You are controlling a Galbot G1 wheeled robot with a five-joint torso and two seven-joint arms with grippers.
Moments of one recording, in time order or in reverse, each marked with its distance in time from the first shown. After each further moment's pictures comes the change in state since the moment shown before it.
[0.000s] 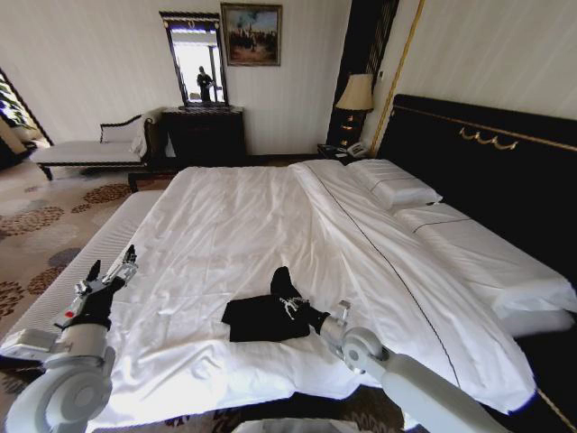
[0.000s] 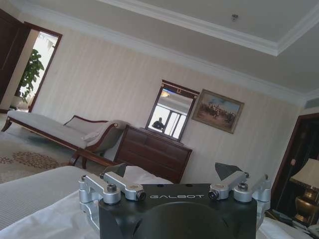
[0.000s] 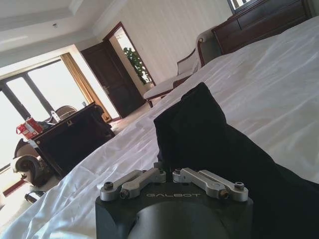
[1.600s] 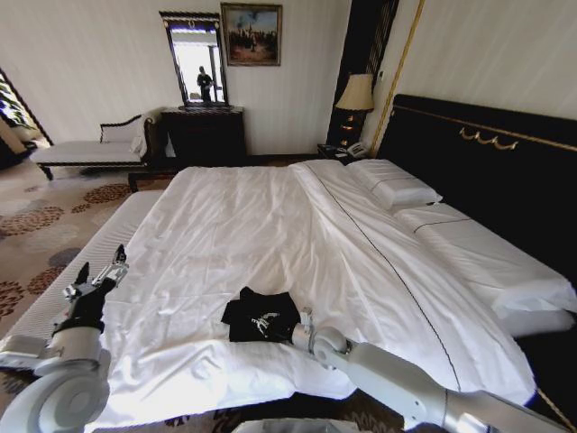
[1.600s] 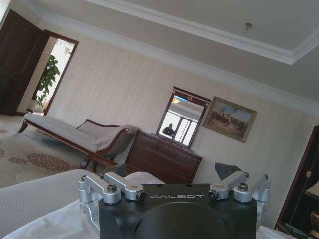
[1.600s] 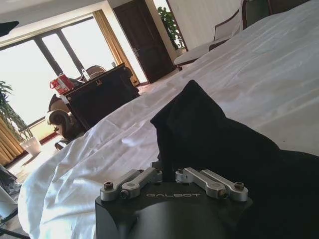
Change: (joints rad) left arm 0.003 -0.036 -0.020 -0.021 -0.008 -0.006 -0.036; right arm 0.205 0.075 -0.296 -0.147 -0.049 0.015 -0.040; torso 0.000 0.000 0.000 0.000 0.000
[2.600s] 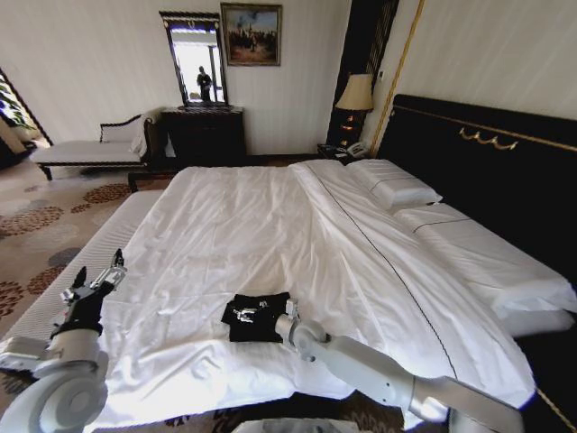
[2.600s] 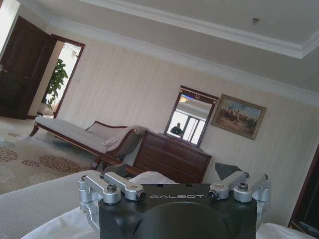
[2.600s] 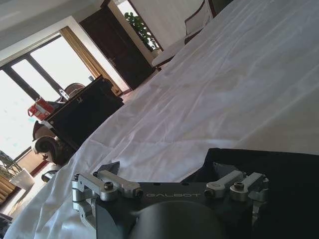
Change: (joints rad) left arm 0.013 0.002 -0.026 0.021 0.015 -0.007 0.001; right arm 0.089 0.249 -0.066 -0.188 0.174 -0.022 0.153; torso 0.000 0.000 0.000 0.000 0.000
